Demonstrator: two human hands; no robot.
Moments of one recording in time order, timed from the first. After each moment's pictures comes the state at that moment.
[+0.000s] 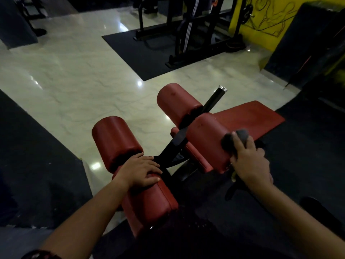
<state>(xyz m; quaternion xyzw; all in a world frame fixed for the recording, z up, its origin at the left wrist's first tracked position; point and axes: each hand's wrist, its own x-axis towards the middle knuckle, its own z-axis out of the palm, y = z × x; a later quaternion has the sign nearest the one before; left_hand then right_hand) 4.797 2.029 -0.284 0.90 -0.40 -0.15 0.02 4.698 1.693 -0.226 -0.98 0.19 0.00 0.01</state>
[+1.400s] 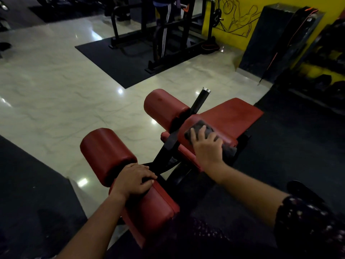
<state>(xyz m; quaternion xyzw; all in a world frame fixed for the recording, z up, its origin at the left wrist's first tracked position) 4.804 2.043 -0.312 0.90 -0.39 -0.04 0.19 4.762 1.766 -0.257 -0.96 0.11 -0.03 -0.26</state>
